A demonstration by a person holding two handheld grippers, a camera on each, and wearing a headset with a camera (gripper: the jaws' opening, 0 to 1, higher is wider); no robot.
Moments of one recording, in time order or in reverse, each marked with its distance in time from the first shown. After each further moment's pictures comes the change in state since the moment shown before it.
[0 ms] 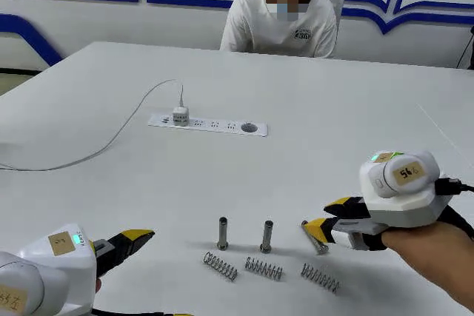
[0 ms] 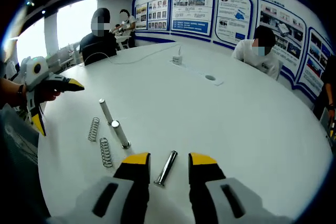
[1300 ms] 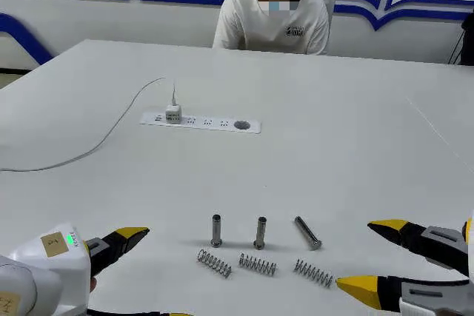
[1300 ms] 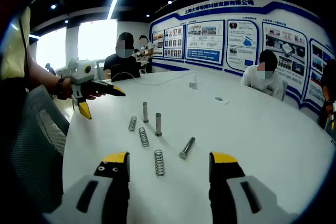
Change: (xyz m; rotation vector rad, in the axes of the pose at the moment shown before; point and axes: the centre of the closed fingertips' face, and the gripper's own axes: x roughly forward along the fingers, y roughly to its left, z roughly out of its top) left arm 0.002 -0.003 0.001 0.011 -0.004 -0.006; right arm -0.091 0.036 -0.024 -0.076 -0.248 0.107
